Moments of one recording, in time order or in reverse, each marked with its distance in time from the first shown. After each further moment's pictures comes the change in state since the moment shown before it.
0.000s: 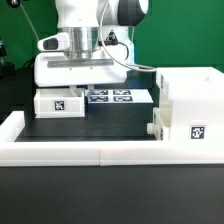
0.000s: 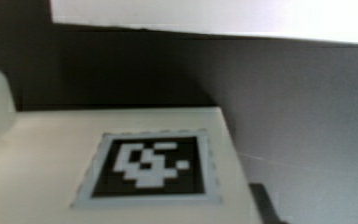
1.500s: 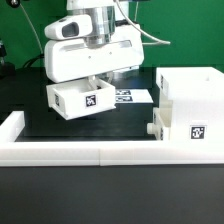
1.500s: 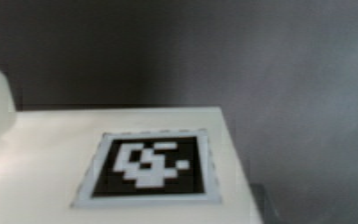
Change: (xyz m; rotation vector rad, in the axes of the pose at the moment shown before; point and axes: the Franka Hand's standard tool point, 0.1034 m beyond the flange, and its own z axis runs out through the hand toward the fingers) arm 0.079 -0.036 -0.033 0.100 -0.071 -0.493
